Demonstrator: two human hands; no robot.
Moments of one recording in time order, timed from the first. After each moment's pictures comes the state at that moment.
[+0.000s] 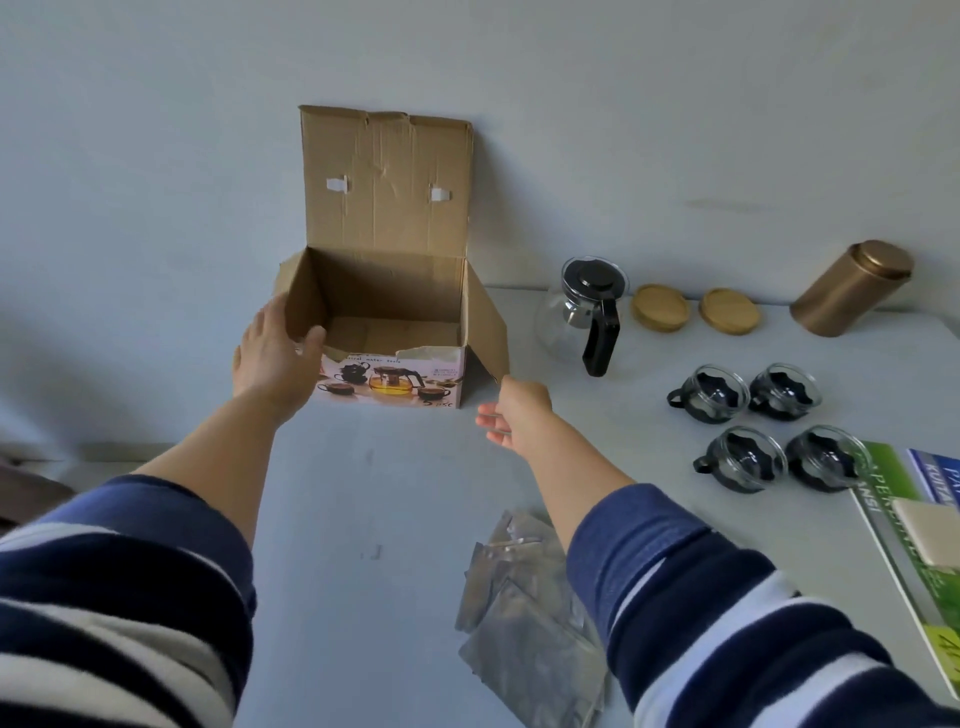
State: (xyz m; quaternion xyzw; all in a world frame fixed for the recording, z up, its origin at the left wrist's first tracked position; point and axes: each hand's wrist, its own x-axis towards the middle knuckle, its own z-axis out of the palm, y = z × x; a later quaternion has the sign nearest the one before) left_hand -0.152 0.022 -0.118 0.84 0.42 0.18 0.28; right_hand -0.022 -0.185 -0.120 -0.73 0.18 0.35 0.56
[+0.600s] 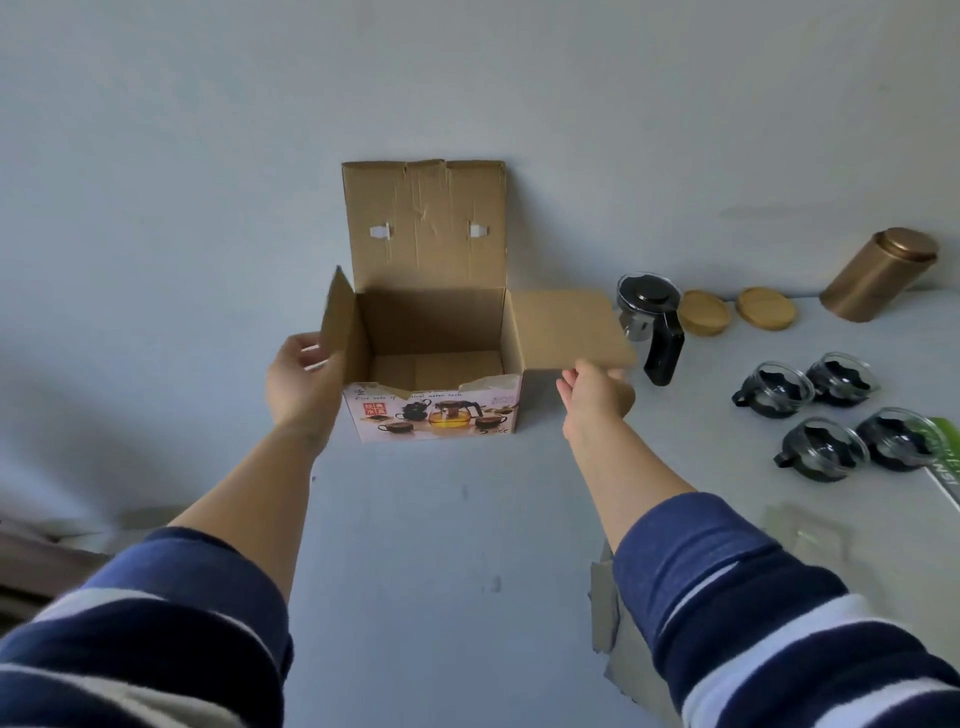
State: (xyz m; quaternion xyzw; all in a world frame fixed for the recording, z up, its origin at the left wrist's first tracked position) left_hand -0.177 0.088 -0.094 0.67 0.42 0.31 0.52; right_hand -0.040 -0.133 -0.095 -0.53 0.28 0.08 0.80
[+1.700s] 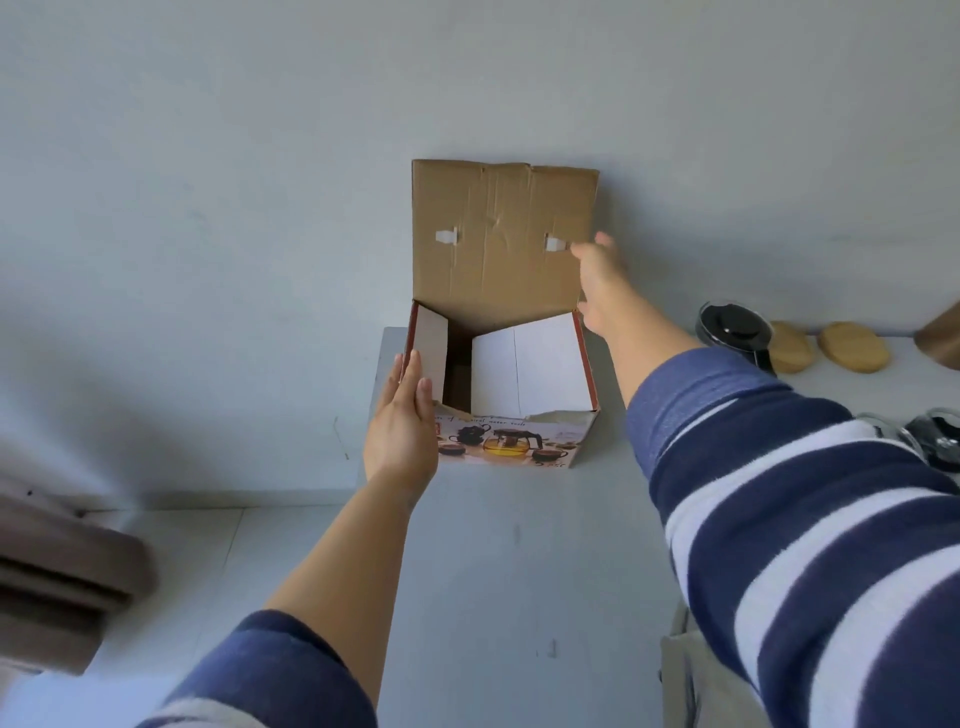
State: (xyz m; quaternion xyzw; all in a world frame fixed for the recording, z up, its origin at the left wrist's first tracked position) left_hand -0.159 0.077 -0.133 0.83 0.35 0.21 0.38; right_hand 0.069 -0.005 -0.043 -0.75 -0.02 0.19 0.64
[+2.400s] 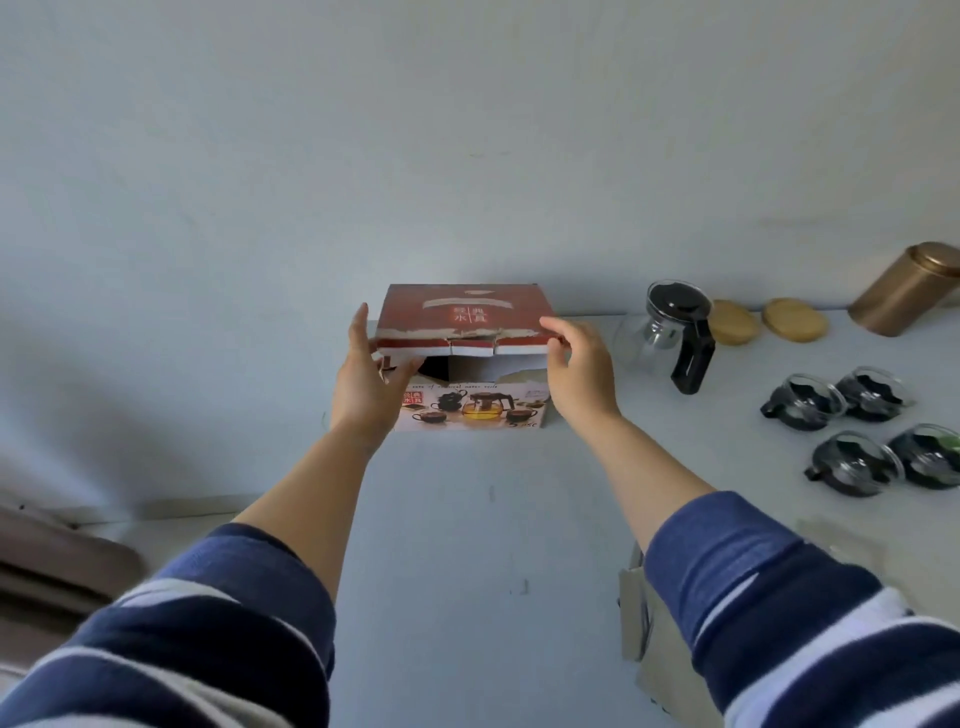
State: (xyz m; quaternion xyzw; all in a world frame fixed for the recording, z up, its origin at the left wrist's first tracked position) left_hand -0.174 0.085 -0.104 0.78 0.30 0.23 0.49; right_hand -0.047 -0.101 -0.092 -0.86 -0.22 -0.06 0.45
